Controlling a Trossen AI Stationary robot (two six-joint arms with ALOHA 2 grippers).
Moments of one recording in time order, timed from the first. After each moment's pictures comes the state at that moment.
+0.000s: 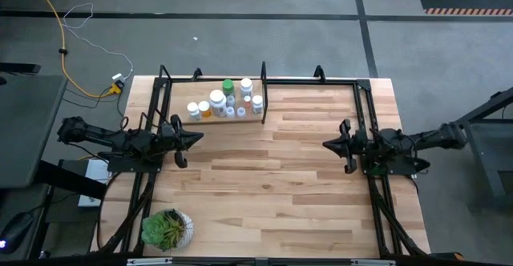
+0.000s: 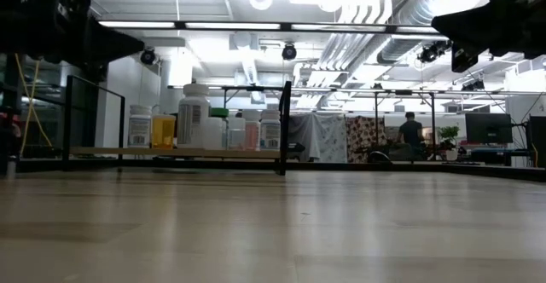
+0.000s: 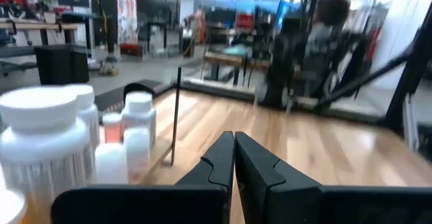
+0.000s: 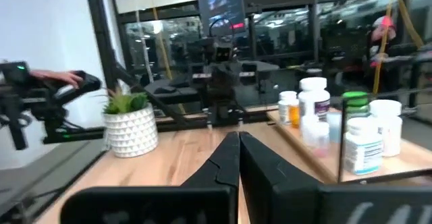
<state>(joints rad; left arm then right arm) -0.11 0.16 0.01 0.17 -0.50 -0.09 0.18 0.12 0.01 0.25 0.20 0.07</state>
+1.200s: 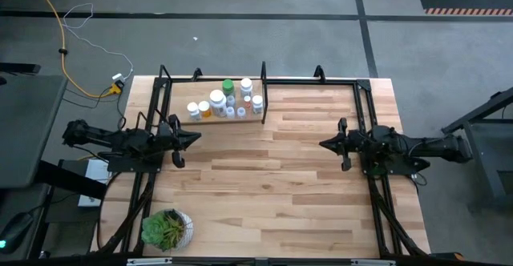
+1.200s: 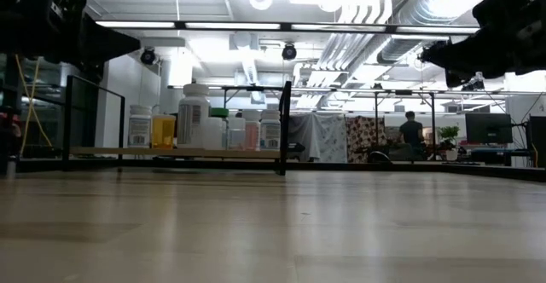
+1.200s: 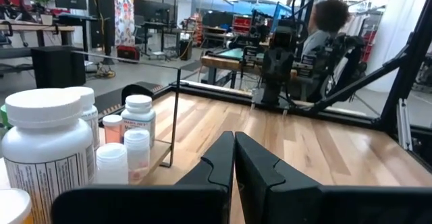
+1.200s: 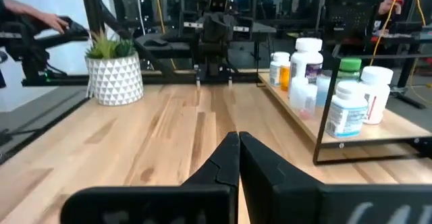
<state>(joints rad) -0.11 0.05 0.01 0.07 -0.49 -0.09 -0.03 0.12 0.01 0.08 -0.03 -0.01</state>
